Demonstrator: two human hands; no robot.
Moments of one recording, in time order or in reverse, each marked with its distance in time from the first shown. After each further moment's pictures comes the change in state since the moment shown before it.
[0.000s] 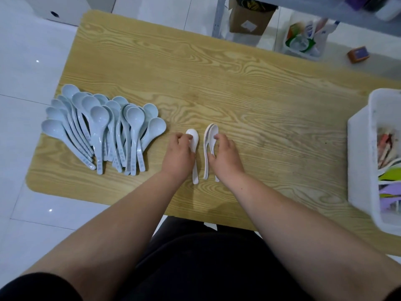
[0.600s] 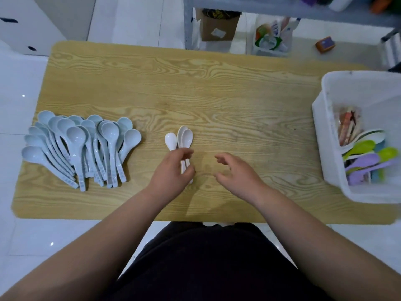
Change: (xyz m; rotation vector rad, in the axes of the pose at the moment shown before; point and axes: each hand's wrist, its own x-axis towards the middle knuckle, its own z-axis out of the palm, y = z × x) left_hand -0.050 0.065 -0.025 -0.151 -0.200 0.137; right_hand -0.084 0.058 -0.086 0.090 -0.118 -0.108
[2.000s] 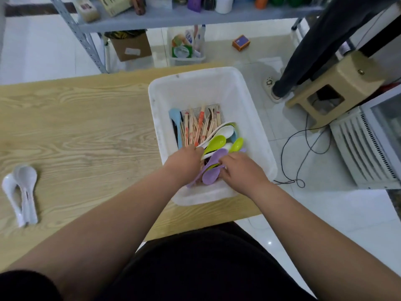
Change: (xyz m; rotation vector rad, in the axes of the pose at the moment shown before) left_hand 0.107 0.317 0.360 0.811 -0.448 0.305; right_hand -0.101 0.361 -0.267 -0.482 0.261 -0.055
